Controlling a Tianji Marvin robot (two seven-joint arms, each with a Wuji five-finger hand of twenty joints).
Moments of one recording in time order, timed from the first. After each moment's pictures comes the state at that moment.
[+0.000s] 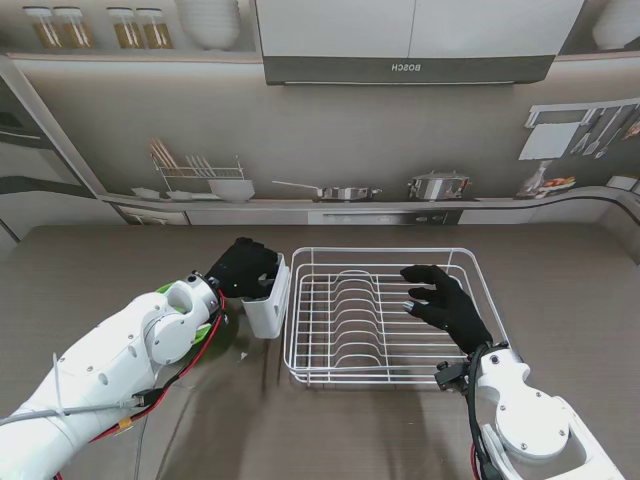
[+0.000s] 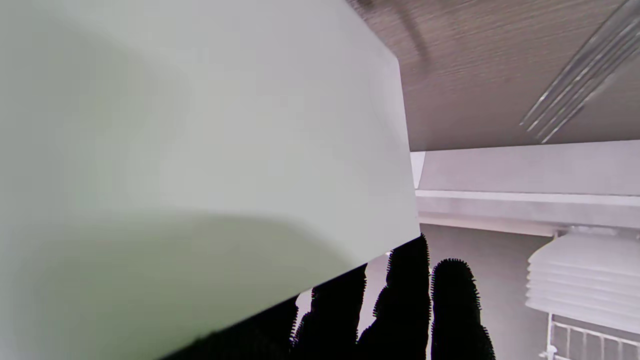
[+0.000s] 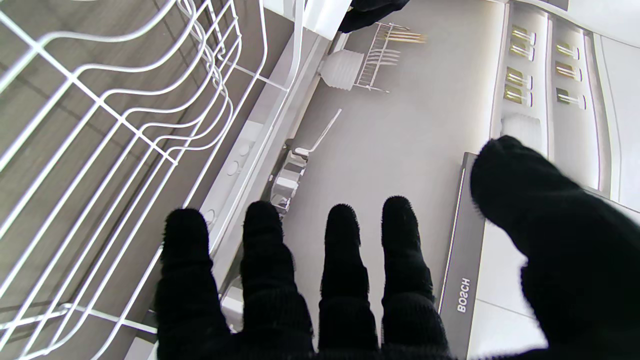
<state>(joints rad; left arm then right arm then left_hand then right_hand) 1.06 -1.09 -0.88 -1.10 0.82 -0.34 0.19 -1.73 -1.16 1.39 -1.74 0.00 -0.13 -0.02 0.89 -0.52 0.55 -0.10 0.95 0.14 0.77 0.68 0.71 0.26 0.21 0.54 0.40 0.32 0.36 0.55 0.05 0.26 0.62 0.56 0.33 -0.72 1.13 -0.15 0.35 -0.09 0.75 0.28 0.42 -0.01 0.60 0.33 0.56 0.22 0.14 0.27 0.26 0.38 0.51 0.66</state>
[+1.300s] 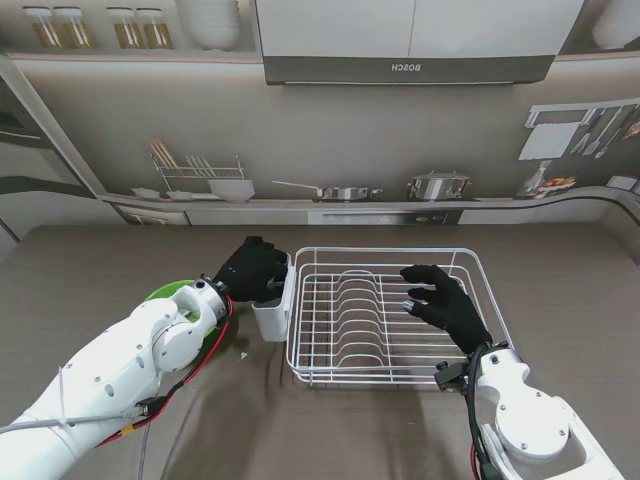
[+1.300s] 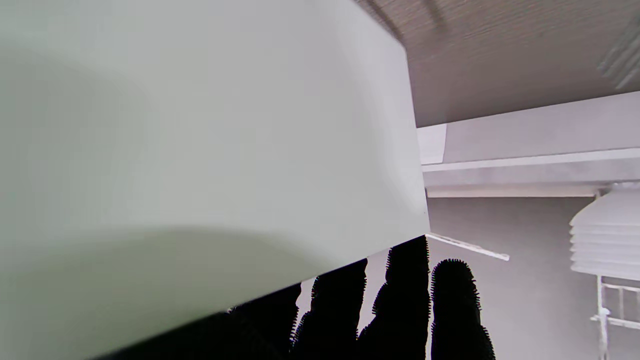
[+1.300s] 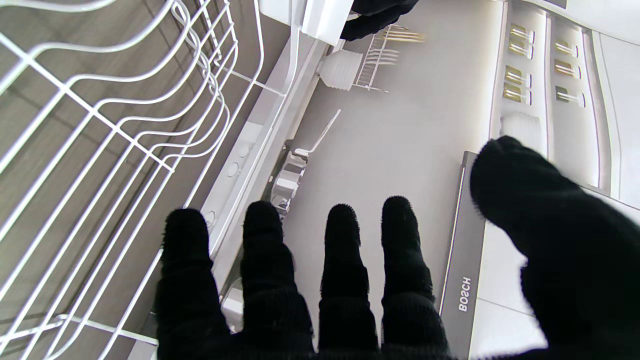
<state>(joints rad) 1.09 -1.09 -0.87 -1.16 0.93 -0.32 0.26 -1.73 -1.16 1.39 -1.74 0.01 -0.13 -0.02 0.89 -0.53 0.57 -0.10 0.95 0.14 0.79 0.67 0.72 0.26 0.21 0.54 0.43 0.32 0.36 0.55 0.05 0.26 0.62 0.55 0.33 -0.72 1.13 -0.15 0.35 -0.09 0.75 0.28 0.42 -0.01 0.60 0.33 0.56 0.22 0.14 0.27 0.26 0.38 0.51 0.66</state>
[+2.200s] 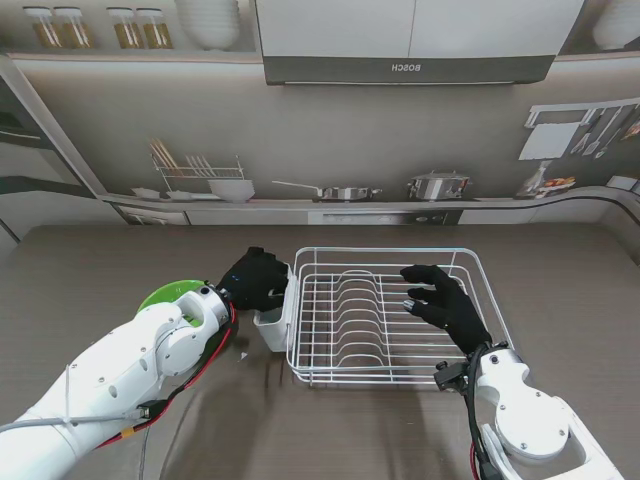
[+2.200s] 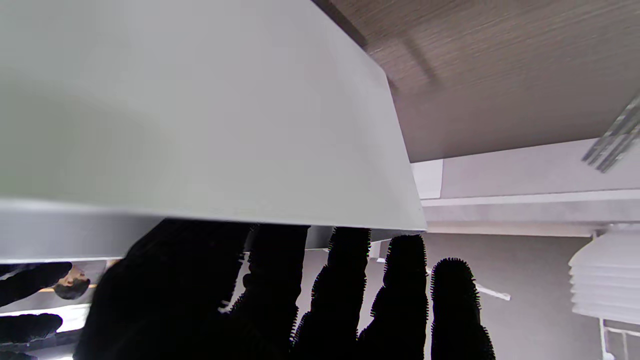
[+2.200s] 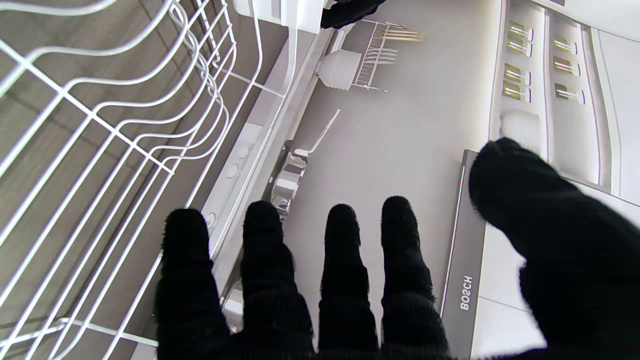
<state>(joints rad) 1.07 -1.09 -0.81 -1.12 0.91 -0.30 0.23 -1.73 -1.16 1.39 -1.74 0.02 -0.13 -0.02 0.89 -0.52 0.57 -0.10 0.96 0.14 0.79 0.62 0.72 0.26 0.21 0.54 0.42 0.32 0.37 0.55 0.05 0.26 0.64 0.55 0.33 -0.70 1.13 -0.15 0.35 -0.08 0.75 0.28 0.42 -0.01 0.60 0.33 0.56 0.22 0.14 0.27 0.26 0.38 0.50 0.66</state>
